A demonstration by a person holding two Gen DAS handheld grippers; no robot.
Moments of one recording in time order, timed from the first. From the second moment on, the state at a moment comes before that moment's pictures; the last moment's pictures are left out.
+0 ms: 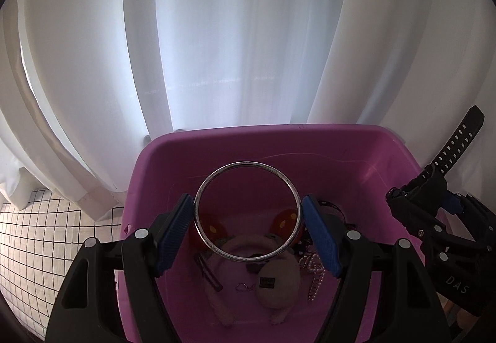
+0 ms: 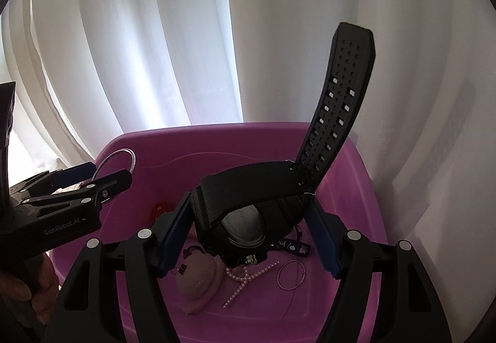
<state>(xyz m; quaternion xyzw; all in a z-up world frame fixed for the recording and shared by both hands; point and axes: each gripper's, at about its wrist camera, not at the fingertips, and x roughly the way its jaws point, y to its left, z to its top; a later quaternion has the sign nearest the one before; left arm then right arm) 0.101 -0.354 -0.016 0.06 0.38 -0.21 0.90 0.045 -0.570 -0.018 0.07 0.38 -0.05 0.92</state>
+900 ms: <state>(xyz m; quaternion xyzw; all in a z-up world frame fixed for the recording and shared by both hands) 0.113 -0.351 -0.038 0.05 0.44 -0.16 0.88 0.086 -0.570 -0.049 0.09 0.46 -0.05 0.88</state>
